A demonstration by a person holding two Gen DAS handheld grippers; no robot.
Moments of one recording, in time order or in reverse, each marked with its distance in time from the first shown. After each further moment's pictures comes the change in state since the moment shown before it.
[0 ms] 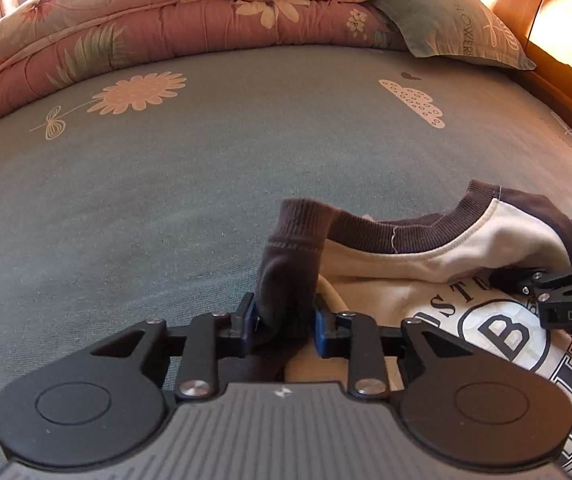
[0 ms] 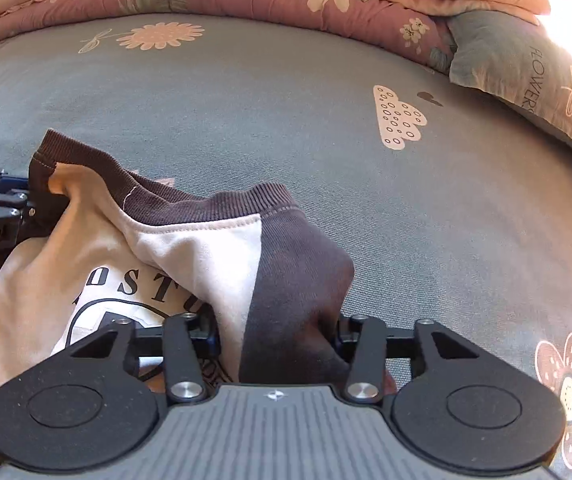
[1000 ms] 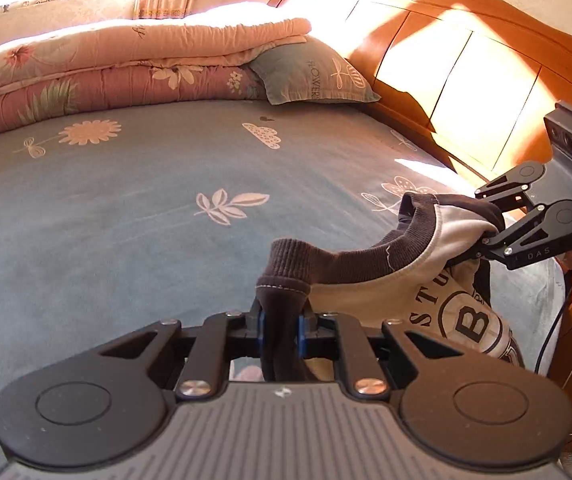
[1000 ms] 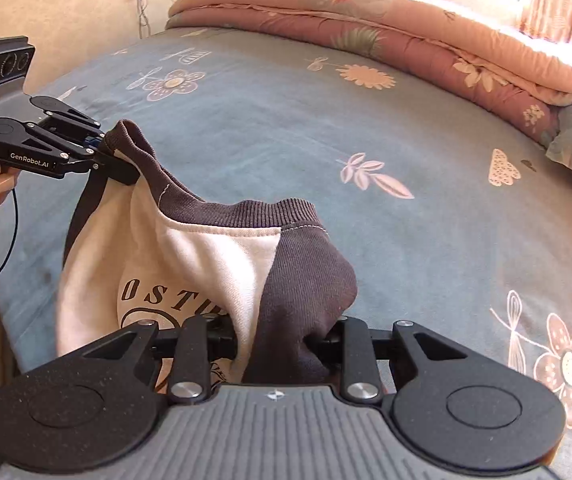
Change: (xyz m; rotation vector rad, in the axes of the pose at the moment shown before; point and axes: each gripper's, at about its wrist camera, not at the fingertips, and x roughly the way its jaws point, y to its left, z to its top) left arm -0.208 0.009 -0.087 0.118 -0.160 -0.296; right arm -0.202 0.029 -0.114 -0.326 -0.089 0.330
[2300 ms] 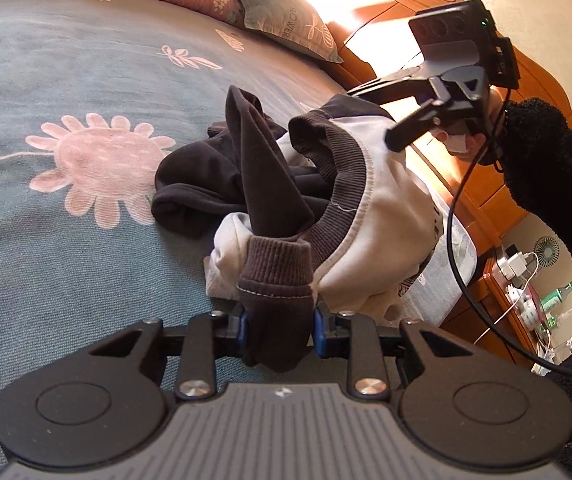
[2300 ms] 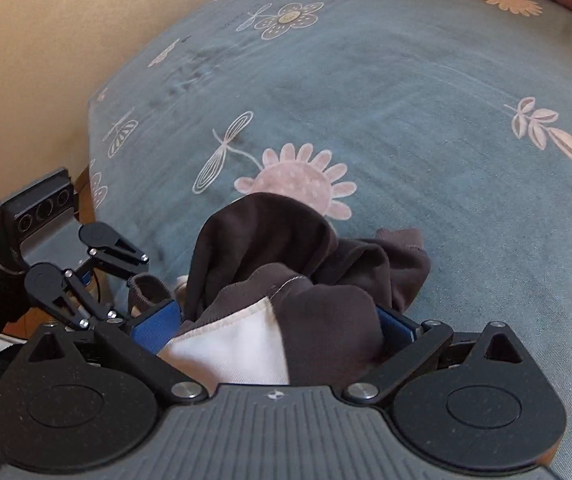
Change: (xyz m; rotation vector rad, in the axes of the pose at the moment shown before) left arm -0.038 -0.029 -0.191 -0.274 0.081 -0.285; right arm 0.070 0.048 0.015 -0.051 0.248 0.536
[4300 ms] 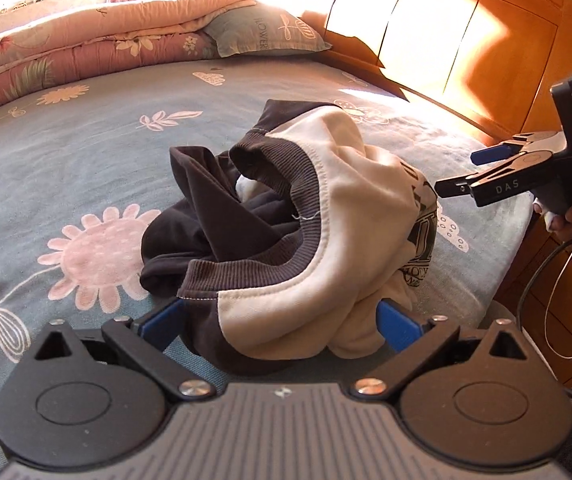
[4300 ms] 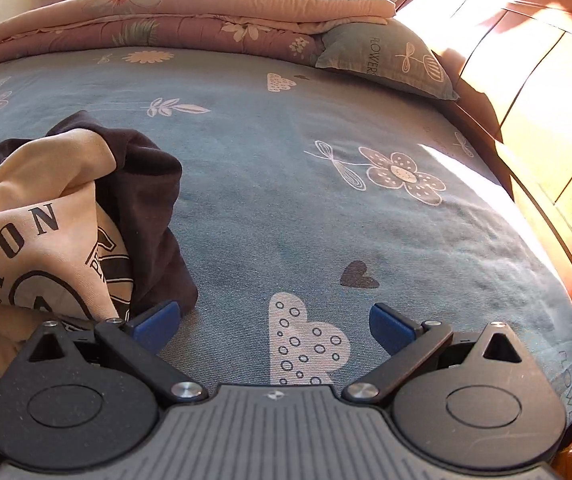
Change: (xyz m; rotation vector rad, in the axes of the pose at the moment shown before) left arm 0.012 -0.088 0.006 0.337 -0.014 0.285; right arm -0.019 0.091 -0.196 0.503 -0.383 -1.040
